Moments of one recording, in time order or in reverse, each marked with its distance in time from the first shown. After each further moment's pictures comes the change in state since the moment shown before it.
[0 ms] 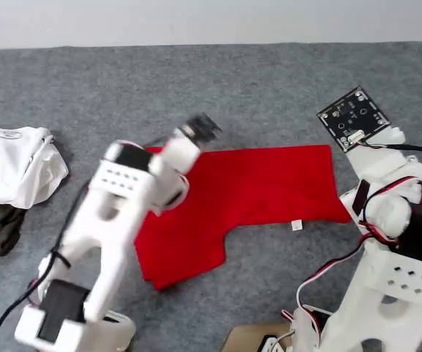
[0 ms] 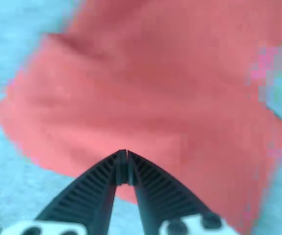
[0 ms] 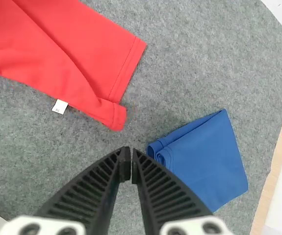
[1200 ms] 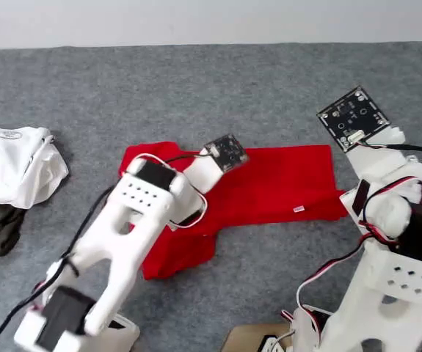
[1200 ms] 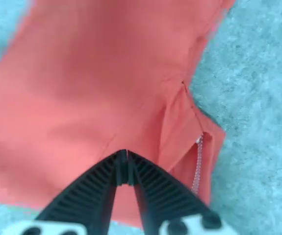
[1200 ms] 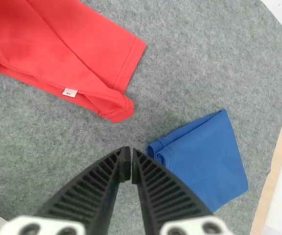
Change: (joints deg) left arm 12.0 -2.4 8.2 -1.4 -1.6; right arm 0.0 0.0 0.0 0.0 0.0
